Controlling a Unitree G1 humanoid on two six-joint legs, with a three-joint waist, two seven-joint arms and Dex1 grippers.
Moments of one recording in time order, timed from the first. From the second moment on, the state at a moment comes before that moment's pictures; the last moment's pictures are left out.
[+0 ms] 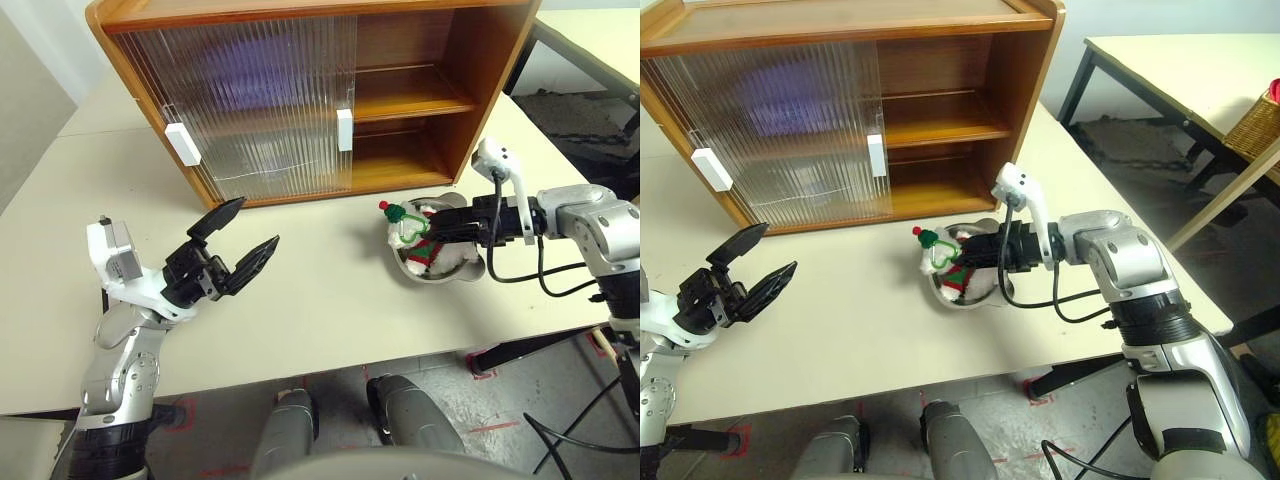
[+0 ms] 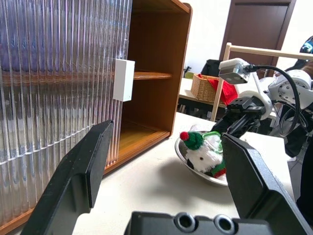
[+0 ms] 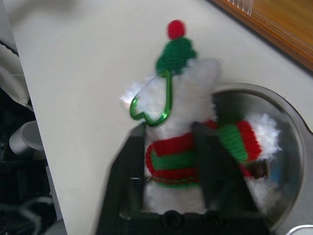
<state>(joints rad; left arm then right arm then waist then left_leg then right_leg) 0.07 0.44 0.27 -0.23 -0.71 -0.04 -0.97 -0.64 -0.77 0.18 0.09 0.37 0.75 1.29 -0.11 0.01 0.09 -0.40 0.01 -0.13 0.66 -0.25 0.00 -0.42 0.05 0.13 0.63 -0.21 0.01</state>
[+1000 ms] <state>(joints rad) 0.06 0.43 0.27 -0.23 -0.71 -0.04 -0.98 -0.70 -0.85 0.24 0.15 0.26 0.63 1.40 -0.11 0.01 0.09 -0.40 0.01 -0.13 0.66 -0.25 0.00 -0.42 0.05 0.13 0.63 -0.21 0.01</state>
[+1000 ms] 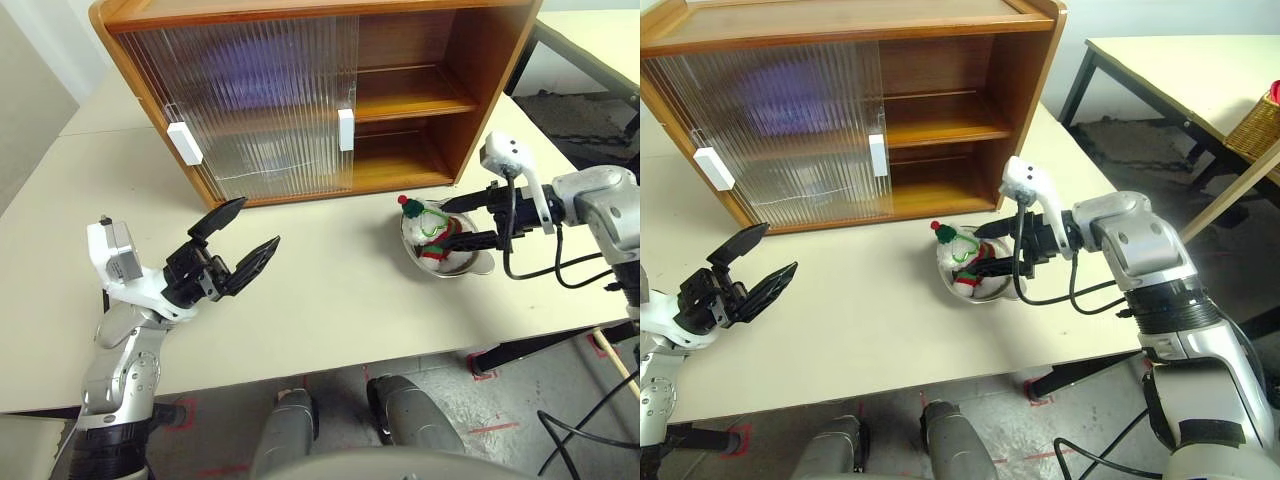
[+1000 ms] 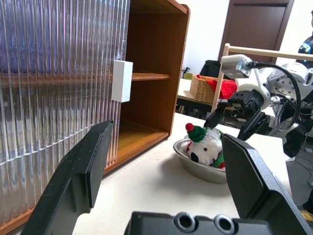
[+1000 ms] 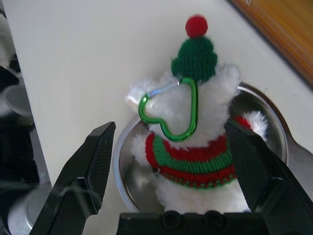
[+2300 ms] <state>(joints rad) 0.04 0.44 0.27 -0.23 -0.71 -0.04 -0.99 -0.97 -0.63 -0.06 0.42 0.42 0.66 1.19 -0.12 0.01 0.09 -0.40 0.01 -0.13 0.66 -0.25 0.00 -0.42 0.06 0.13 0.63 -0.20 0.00</state>
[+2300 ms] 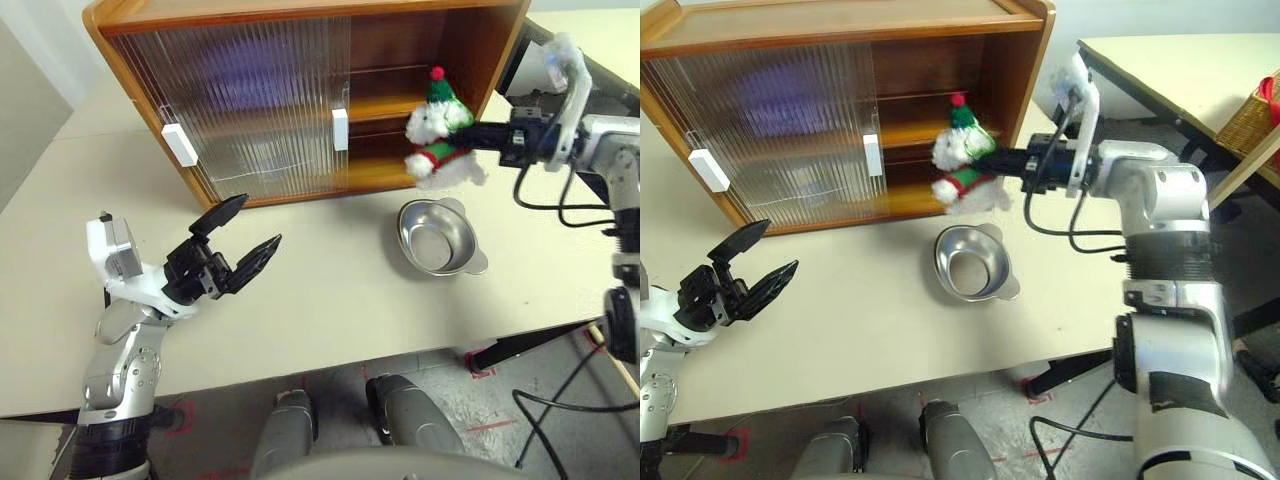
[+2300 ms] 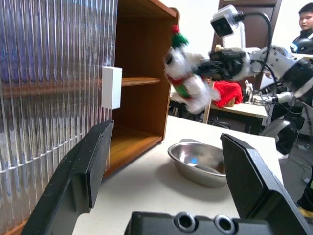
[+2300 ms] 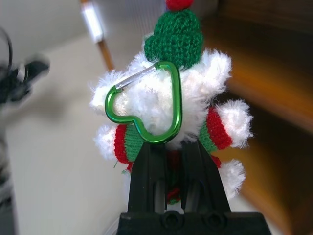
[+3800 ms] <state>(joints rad) 0.00 0.43 0.26 -0.21 -0.71 -0.04 -0.99 -1.29 -0.37 -0.21 1.13 0.21 -0.09 0.67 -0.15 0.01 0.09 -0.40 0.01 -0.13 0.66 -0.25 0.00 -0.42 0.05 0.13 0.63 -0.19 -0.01</state>
